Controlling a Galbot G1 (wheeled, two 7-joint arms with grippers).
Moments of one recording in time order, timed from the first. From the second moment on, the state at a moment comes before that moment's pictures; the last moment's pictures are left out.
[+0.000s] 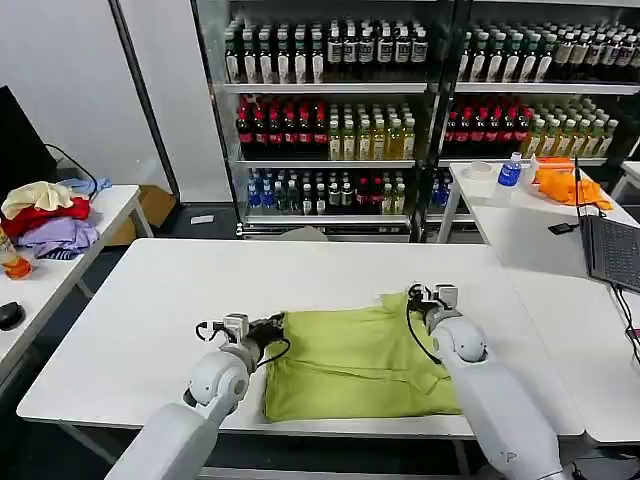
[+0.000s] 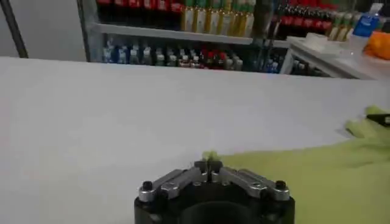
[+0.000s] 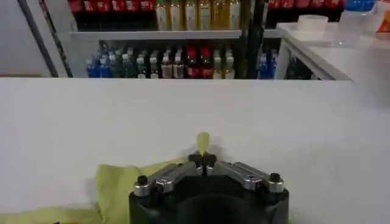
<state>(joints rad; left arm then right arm) 0.84 -1.17 -0.06 -1.61 -0.72 0.54 -0.27 -0.67 1.19 0.17 1.31 0.60 -0.53 0.19</state>
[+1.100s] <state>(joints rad) 1.06 -1.02 -0.13 -1.92 -0.74 0.49 -0.23 -1.13 1.03 0.46 1.94 0.65 -0.55 0.17</state>
